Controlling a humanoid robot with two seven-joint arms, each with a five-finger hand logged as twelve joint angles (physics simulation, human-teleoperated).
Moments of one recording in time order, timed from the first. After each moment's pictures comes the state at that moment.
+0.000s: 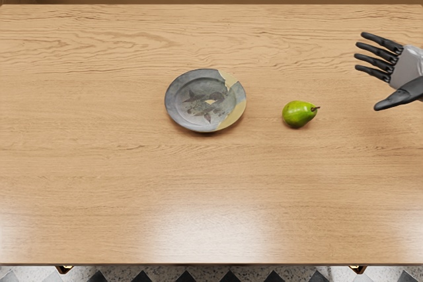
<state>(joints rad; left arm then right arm) -0.03 0.00 -0.13 -0.35 -0.13 0.05 0.08 0.69 -0.98 0.53 1.12 -0.12 0.61 0.16</state>
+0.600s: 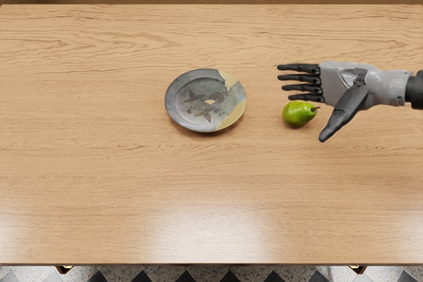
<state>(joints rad) -0.03 0.00 -0.13 -0.35 -0.13 0.05 0.08 0.90 -0.94 0.53 1.47 -0.13 0.49 -0.35</state>
